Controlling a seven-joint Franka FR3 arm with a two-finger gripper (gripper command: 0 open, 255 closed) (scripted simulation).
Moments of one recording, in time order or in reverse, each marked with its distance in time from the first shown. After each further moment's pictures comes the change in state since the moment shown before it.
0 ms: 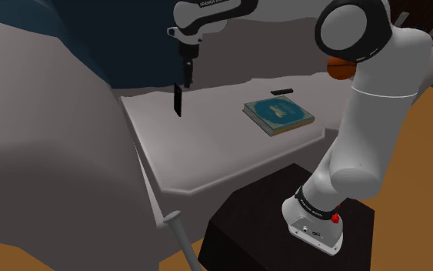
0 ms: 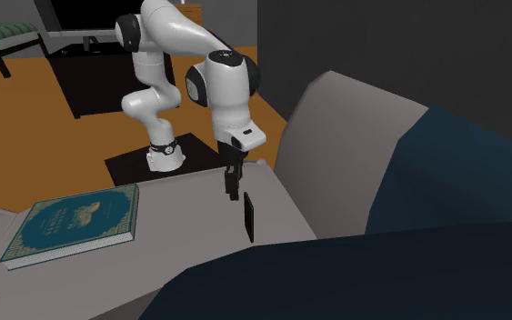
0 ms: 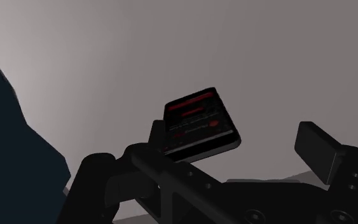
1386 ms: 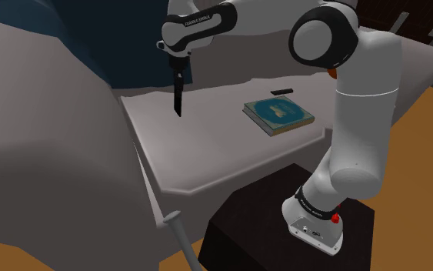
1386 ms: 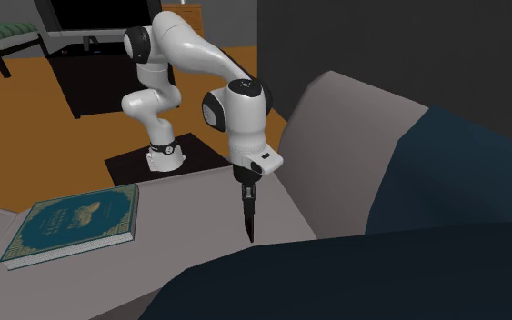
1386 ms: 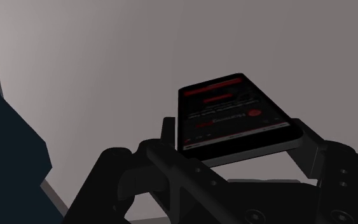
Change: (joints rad) arm 0.002 0.153 0.023 0.089 -0.001 0.069 -0.071
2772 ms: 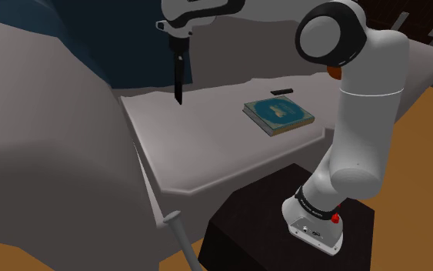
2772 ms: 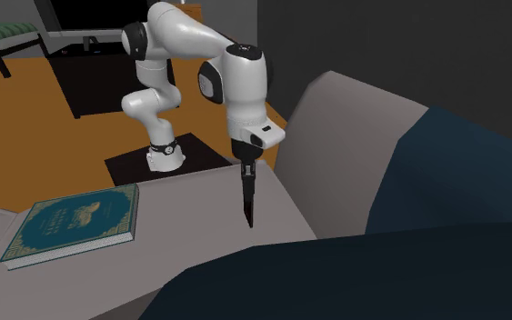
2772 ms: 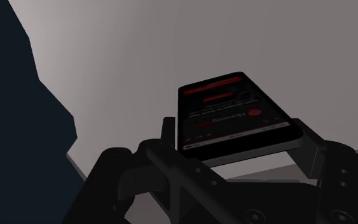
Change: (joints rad) arm -0.001 -0.041 -0.004 0.114 -0.007 -0.154 0.006
